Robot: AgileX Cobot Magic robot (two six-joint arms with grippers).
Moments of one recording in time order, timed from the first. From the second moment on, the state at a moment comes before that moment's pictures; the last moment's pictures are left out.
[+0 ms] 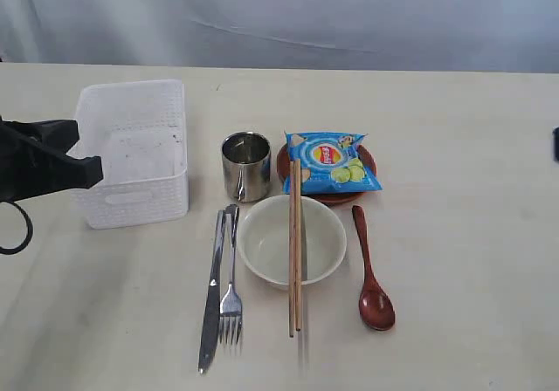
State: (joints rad) left arm -0.43 1.12 -0.35 -0.39 -0.36 0.19; right arm 0.82 0.61 -0.82 -0.38 0.91 0.58
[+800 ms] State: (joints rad) left arm -0.43 1.11 -0.35 -0.39 -0.36 0.19; right arm -0.07 0.03 -0.11 -0.46 0.23 0.30
